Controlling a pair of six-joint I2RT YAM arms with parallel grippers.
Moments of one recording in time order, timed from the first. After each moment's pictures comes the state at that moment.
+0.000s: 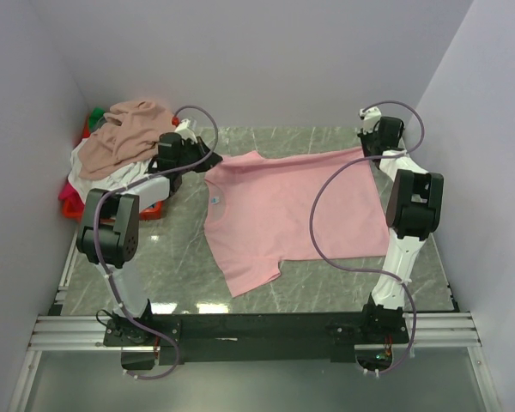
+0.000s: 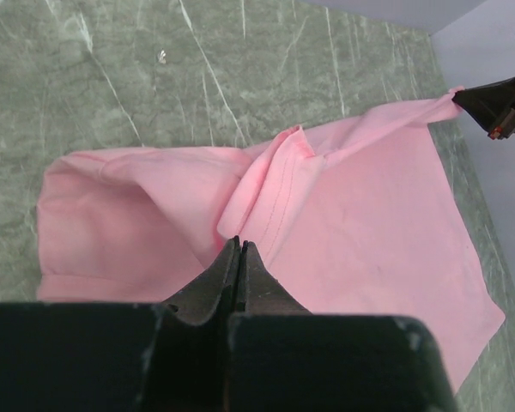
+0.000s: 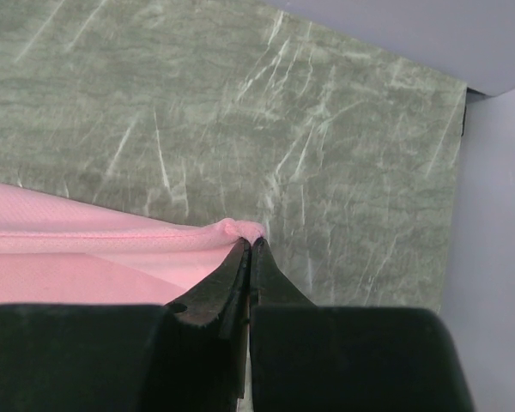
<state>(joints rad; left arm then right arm) -0.20 1.86 1.17 0.36 0.42 -0.51 -0.15 2.17 1.60 0.02 -0.11 -0.43</state>
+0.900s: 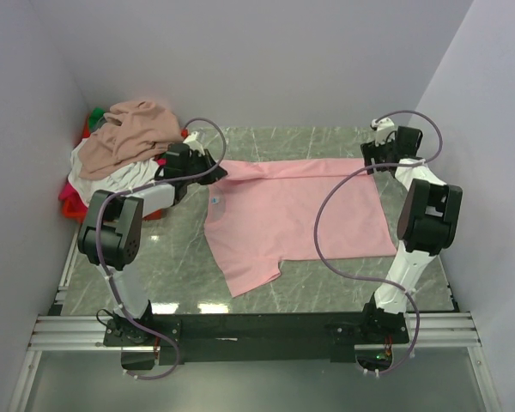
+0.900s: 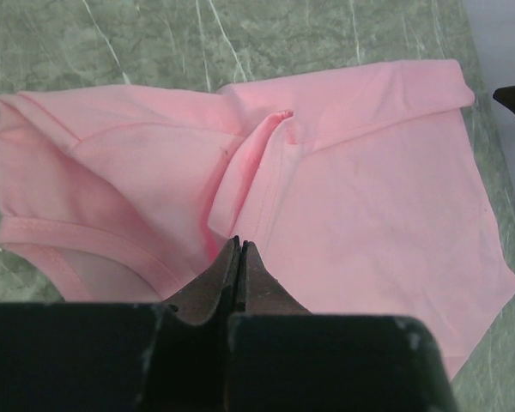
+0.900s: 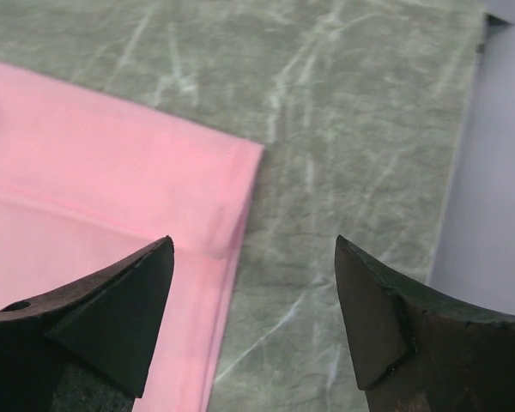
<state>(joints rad) -0.25 1.84 1.08 0.34 0.40 -0.49 -0.23 1.98 1.41 -0.06 -0.23 -0.48</state>
